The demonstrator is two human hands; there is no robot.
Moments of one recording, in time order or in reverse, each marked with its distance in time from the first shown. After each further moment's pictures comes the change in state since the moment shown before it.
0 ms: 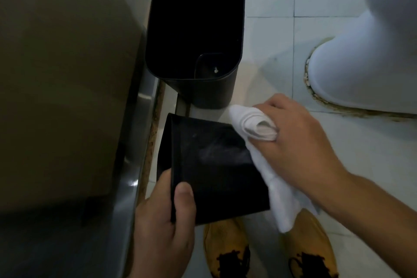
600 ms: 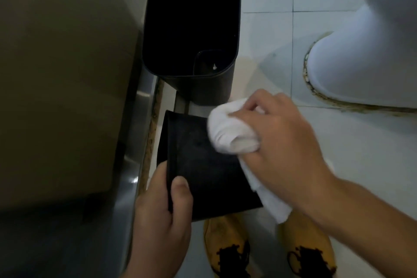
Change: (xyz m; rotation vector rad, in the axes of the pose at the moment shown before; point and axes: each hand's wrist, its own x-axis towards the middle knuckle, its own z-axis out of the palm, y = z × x) left_hand 0.001 -0.002 0.000 -0.037 -0.004 -0.068; right_hand -0.010 -0.028 -0.004 -0.069 0.001 -0.065
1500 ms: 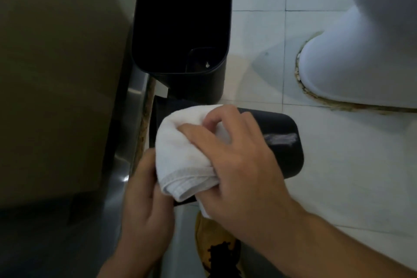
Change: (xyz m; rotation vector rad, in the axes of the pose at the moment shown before) left_hand 0.008 -0.010 0.008 -0.235 0.067 -0.027; right_hand -0.025 -0.038 0.007 0.086 -0.019 -0.103
